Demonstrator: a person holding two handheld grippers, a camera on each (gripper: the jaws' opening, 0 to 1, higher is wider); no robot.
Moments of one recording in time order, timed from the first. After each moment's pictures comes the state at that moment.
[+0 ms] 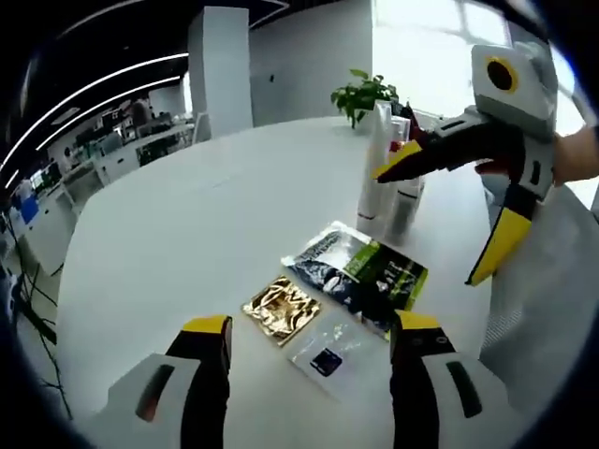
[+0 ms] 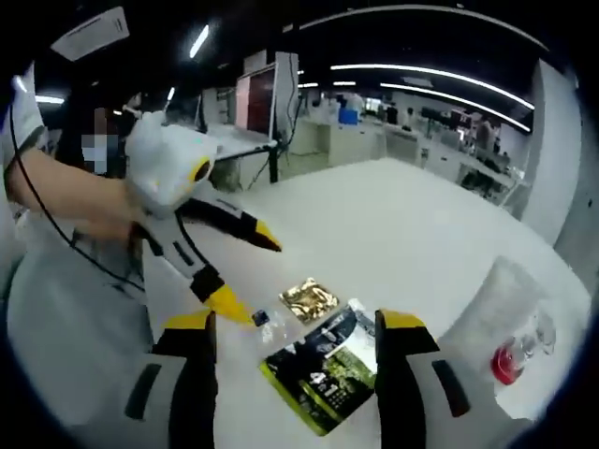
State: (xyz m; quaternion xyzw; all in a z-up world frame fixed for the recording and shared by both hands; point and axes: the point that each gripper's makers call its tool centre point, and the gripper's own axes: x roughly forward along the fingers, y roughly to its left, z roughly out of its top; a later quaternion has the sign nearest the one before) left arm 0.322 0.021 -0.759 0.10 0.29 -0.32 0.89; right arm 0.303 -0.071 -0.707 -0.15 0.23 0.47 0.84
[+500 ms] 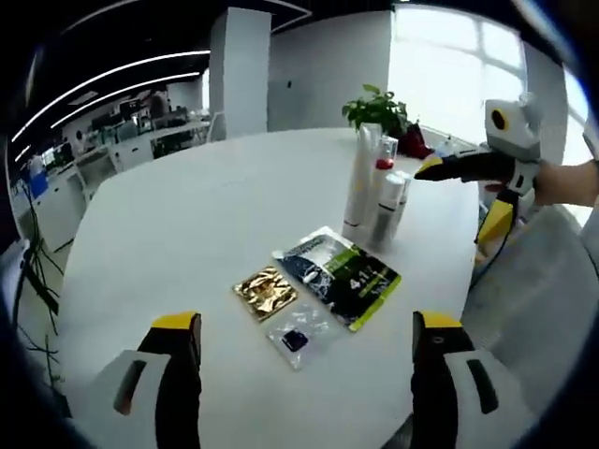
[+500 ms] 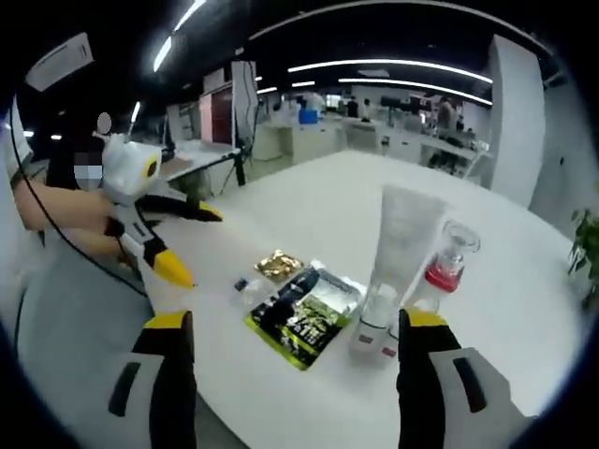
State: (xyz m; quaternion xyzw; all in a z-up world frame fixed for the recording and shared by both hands) left arm 0.280 0.025 -0.745 0.05 0.29 -0.30 0.91; right arm 0.279 -0.155 -0.700 -0.11 0.25 0.40 0.88
